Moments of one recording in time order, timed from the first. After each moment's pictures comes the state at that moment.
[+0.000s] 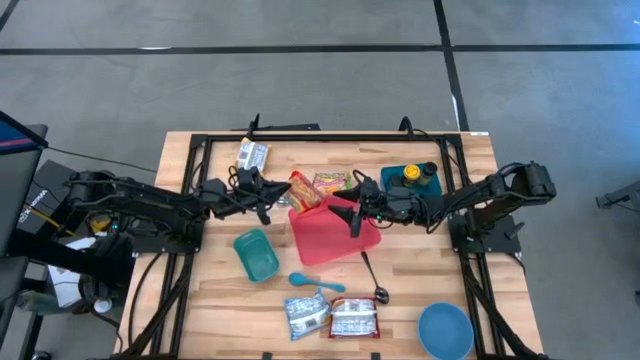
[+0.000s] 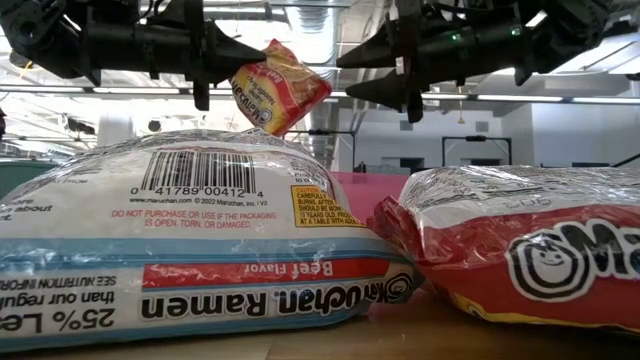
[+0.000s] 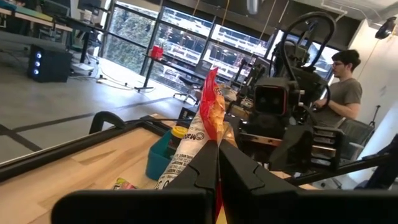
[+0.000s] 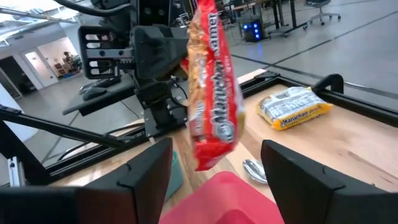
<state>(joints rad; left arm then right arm) 0.06 1.15 0.31 0.97 -0.26 -0.33 0.04 1.49 0.62 0.79 0.29 0.36</state>
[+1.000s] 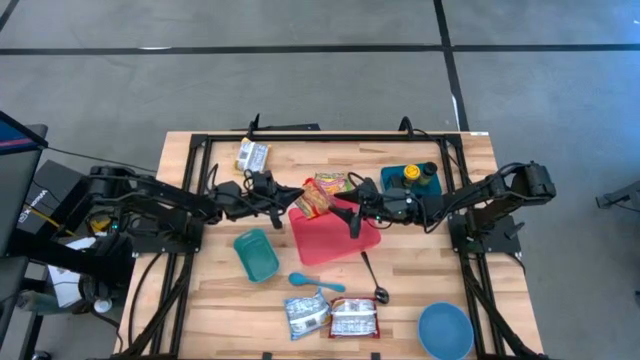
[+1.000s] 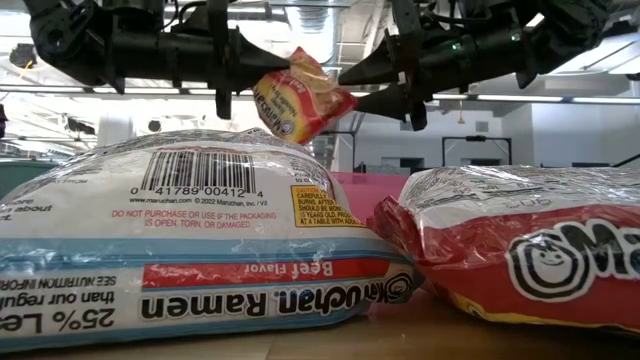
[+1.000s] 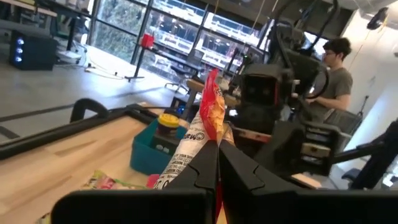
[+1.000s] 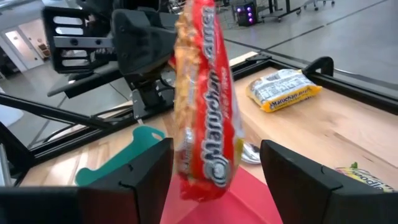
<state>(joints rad) 0.05 1.35 0.39 1.07 -0.23 -0.35 0.04 1.49 0.62 0.70 0.29 0.36</state>
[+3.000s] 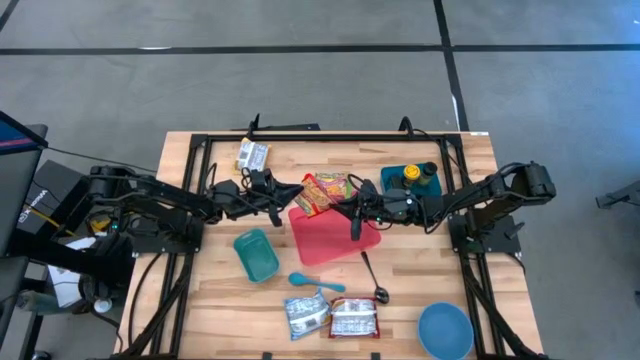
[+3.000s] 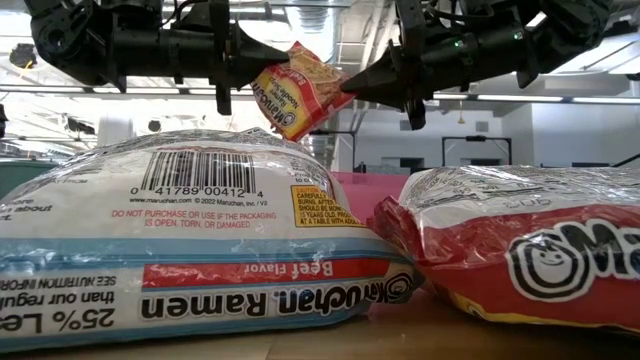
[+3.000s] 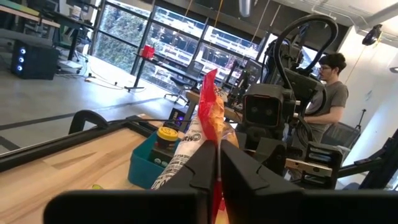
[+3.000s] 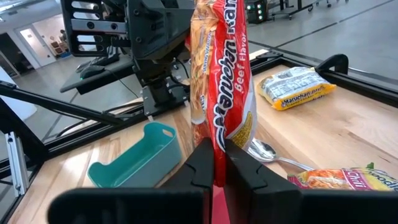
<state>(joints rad) 0.04 1.35 0.39 1.12 -0.24 -0.36 0.04 1.49 0.62 0.71 0.26 0.36</state>
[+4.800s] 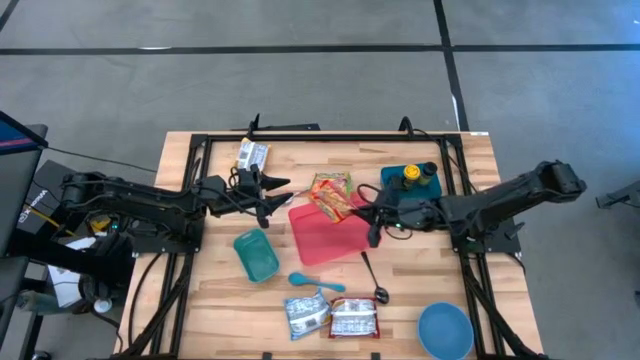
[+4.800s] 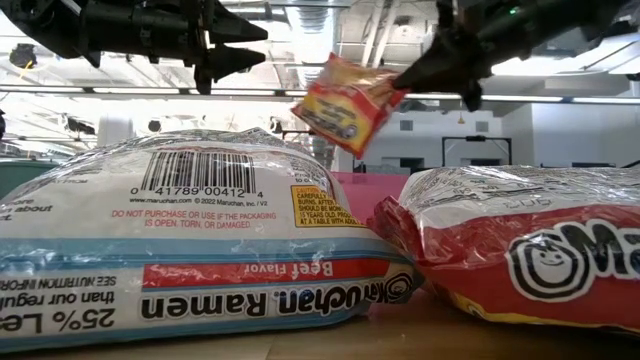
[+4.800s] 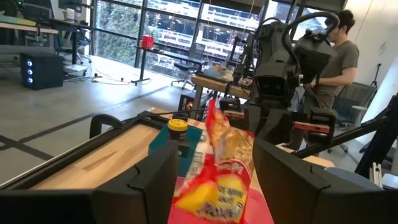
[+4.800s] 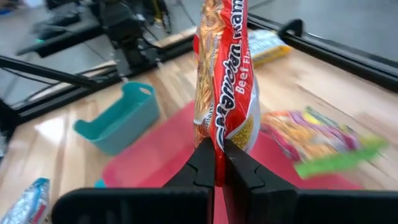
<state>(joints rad) 0.05 1.05 0.39 0.73 -0.22 -0.21 0.19 1.20 0.62 0.18 0.47 0.45</state>
